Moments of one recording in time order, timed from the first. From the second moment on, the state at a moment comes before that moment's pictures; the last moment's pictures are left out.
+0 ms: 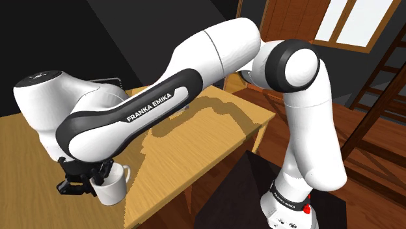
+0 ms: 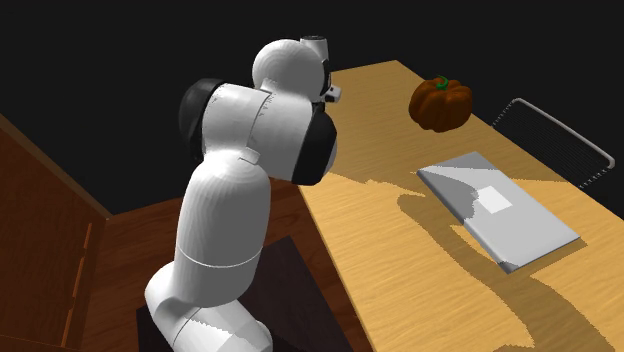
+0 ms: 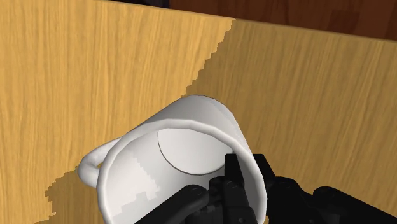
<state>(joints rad) 0.37 0.49 0.50 -1.63 -0.27 2.01 0.93</state>
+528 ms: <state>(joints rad) 0.37 0.45 0.51 -1.57 -0.25 1.92 0.91</state>
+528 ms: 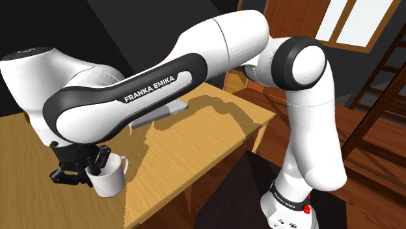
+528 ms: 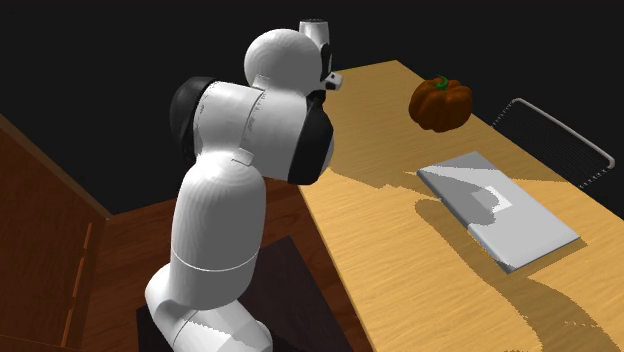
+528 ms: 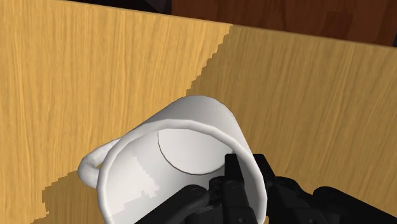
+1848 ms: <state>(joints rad) 0.39 0.42 0.53 -1.35 -0.23 1.67 0.88</state>
